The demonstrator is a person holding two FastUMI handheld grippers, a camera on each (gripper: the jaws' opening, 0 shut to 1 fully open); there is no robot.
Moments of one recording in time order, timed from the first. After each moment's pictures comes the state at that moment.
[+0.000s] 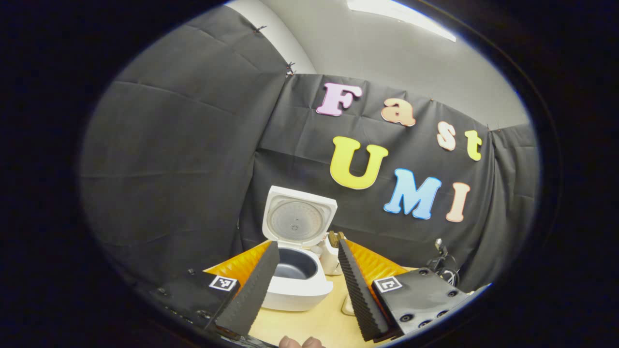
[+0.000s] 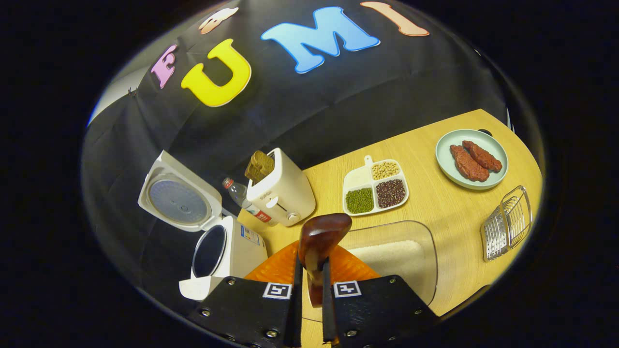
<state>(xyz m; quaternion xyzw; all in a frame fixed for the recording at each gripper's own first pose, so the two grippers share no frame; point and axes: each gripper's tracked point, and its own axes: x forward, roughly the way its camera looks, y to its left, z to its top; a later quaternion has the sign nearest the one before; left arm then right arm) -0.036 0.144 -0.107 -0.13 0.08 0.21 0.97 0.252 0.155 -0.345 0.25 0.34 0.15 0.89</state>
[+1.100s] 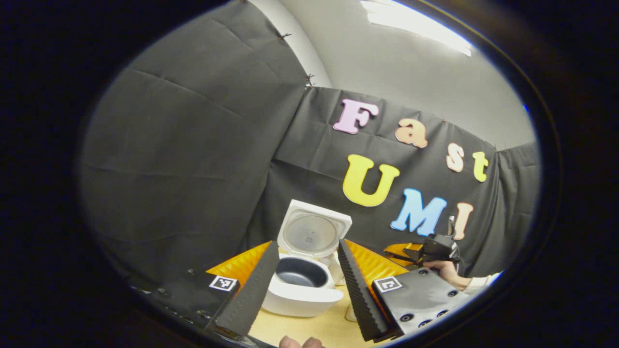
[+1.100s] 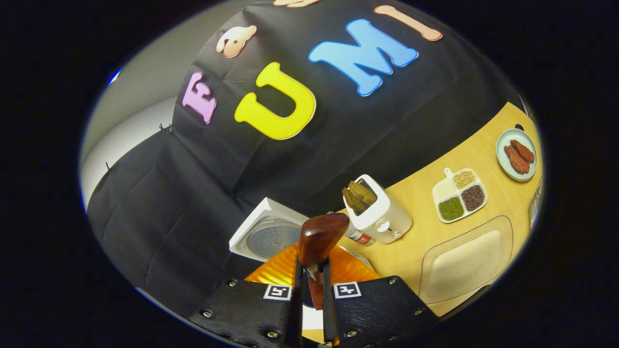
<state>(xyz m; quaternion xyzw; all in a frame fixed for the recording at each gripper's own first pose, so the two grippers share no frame) -0.091 0.209 -0.084 -0.16 0.03 0.24 0.96 0.250 0.331 -0.185 0.34 0.28 0.25 0.86</state>
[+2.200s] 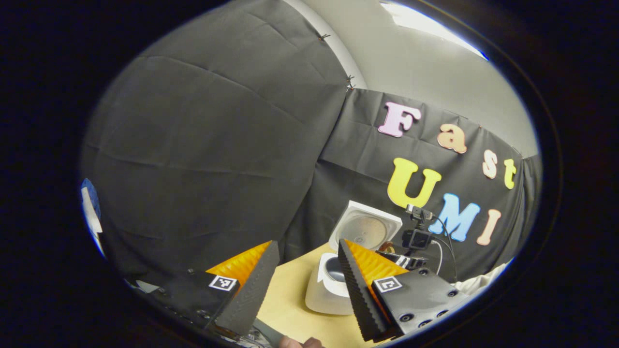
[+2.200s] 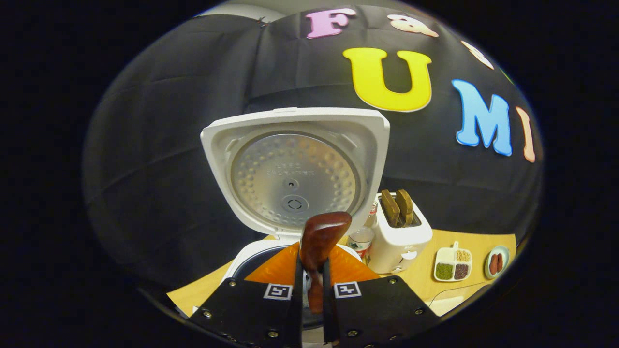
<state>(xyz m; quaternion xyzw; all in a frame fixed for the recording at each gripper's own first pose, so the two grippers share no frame) -0.167 0.303 -0.124 -0.18 0.05 0.33 0.93 0.264 0.471 -0.284 -0.10 0.19 0.29 0.93</state>
